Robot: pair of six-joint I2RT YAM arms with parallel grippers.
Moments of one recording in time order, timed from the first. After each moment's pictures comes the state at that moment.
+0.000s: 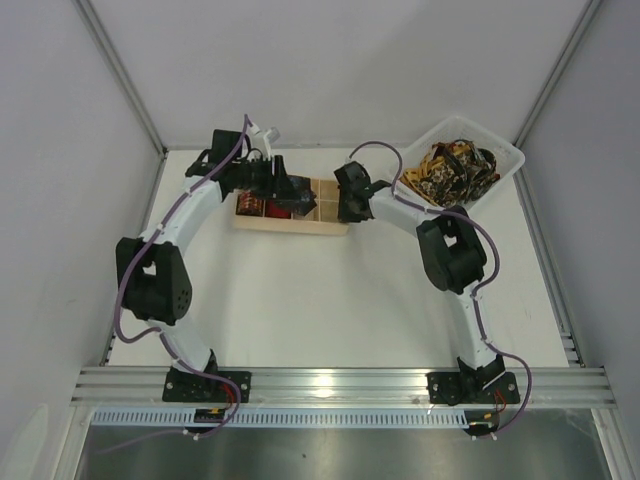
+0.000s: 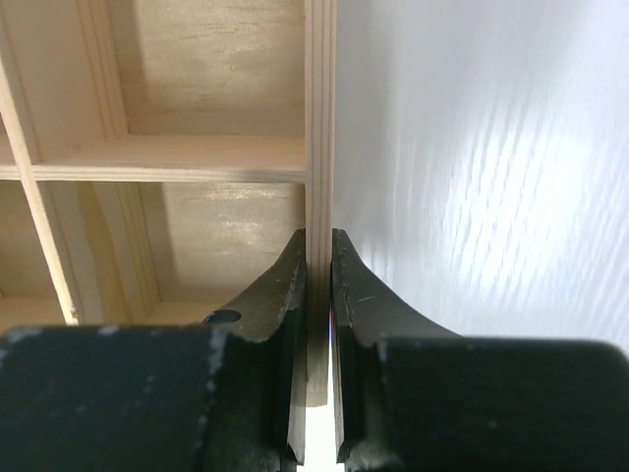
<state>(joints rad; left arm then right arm) -0.20 1.77 1.52 -0.54 0.70 -0.14 0.57 2.24 1.75 -0.43 0.13 0.53</state>
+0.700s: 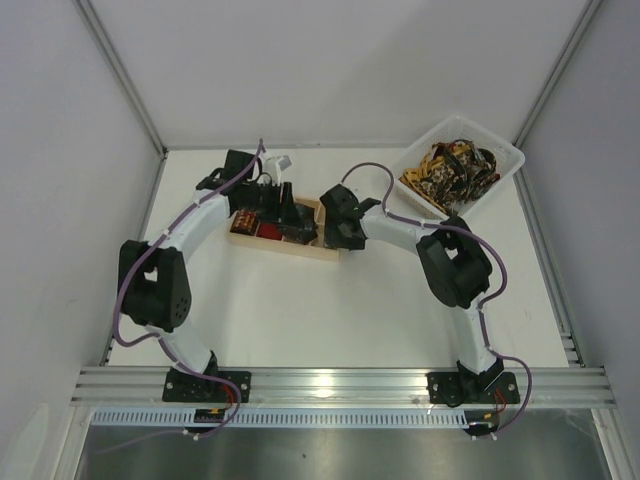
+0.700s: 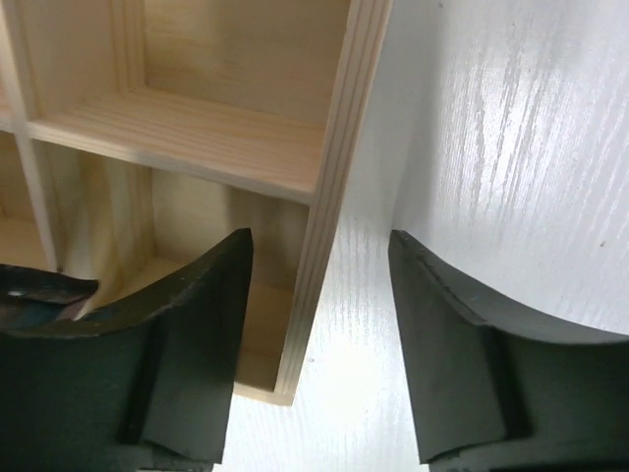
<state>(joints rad) -0.25 1.71 1.35 -0.57 0.65 -0.10 0.70 2.10 1.55 -0.53 0.20 0.68</state>
